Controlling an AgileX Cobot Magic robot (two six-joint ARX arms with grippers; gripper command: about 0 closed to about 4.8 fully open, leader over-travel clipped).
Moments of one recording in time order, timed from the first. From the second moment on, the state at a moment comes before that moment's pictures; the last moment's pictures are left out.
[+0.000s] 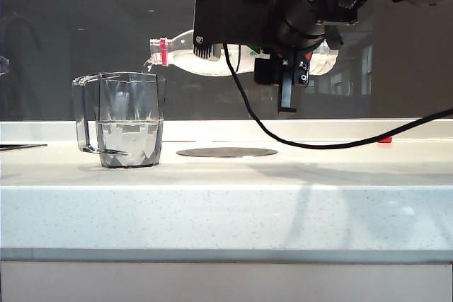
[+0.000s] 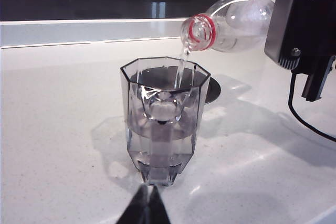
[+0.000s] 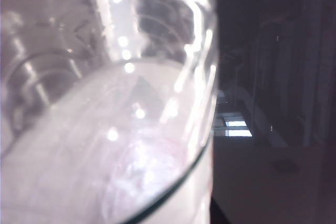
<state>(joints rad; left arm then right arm) -0.54 0.00 0.01 0.00 -0.03 -0.04 0.79 1.60 0.73 0.88 0.72 -1.50</state>
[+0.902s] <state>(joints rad) -0.54 0.00 0.01 0.00 -0.03 -0.04 0.79 1.60 0.73 0.88 0.72 -1.46</state>
